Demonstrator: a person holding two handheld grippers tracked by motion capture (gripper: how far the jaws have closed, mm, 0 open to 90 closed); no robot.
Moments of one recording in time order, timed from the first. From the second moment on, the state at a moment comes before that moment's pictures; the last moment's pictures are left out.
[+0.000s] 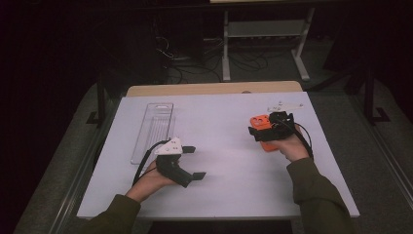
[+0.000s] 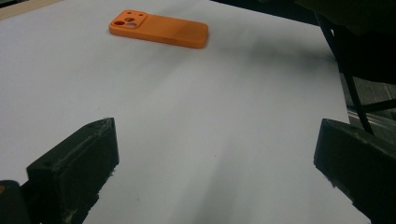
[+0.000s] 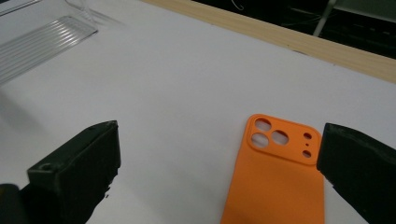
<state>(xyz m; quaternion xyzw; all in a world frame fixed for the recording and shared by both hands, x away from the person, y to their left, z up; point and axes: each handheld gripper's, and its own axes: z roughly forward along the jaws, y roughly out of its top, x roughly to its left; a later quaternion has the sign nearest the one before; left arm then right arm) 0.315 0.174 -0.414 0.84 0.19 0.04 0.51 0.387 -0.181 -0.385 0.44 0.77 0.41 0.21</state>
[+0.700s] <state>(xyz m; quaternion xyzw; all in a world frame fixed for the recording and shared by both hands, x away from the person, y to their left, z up) 0.315 0.174 -0.414 0.84 0.19 0.04 0.51 0.400 -0.188 -0.392 0.48 0.76 0.38 0.22</state>
